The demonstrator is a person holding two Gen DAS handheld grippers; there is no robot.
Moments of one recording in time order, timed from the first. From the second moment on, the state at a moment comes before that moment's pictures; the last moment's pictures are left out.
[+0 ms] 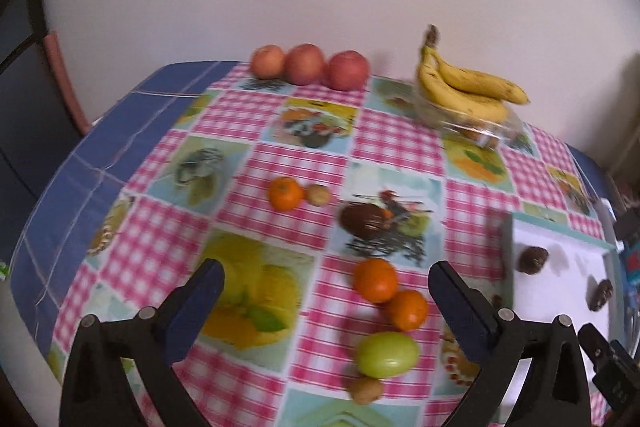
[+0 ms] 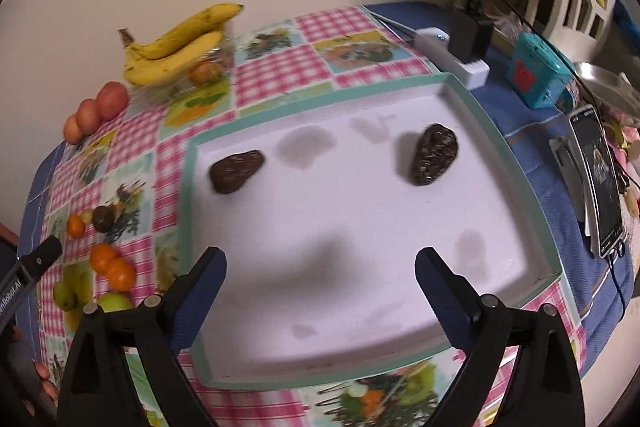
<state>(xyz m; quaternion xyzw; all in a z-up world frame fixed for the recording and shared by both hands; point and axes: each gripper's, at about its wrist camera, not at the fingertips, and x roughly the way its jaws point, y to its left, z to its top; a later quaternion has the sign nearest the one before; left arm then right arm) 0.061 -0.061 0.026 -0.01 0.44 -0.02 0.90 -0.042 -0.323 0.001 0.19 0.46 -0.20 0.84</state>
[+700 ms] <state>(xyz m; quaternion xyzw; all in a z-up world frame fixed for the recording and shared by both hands) 0.093 0.041 0.012 -0.08 0.47 0.03 0.88 0.031 -0.197 -0.018 0.15 0.50 -0.05 0.85</state>
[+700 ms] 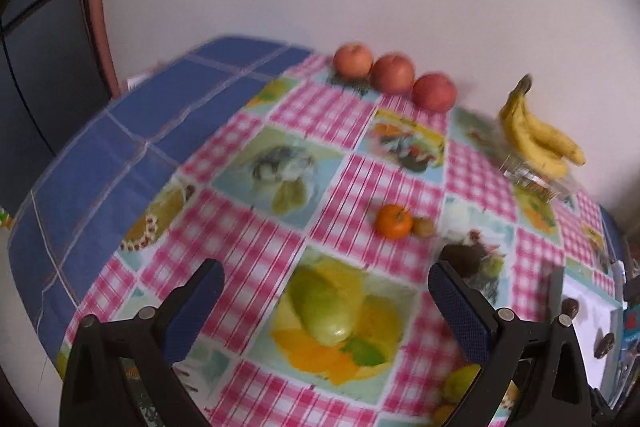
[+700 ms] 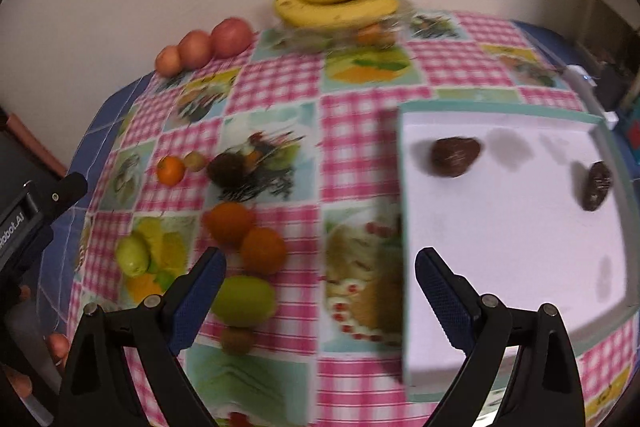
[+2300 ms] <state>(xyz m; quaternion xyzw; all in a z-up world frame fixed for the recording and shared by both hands) 0.073 -0.028 -0.032 -0.11 0.61 -0.10 0.78 0.004 -0.248 -0.013 0.18 0.52 -0.09 0.83</state>
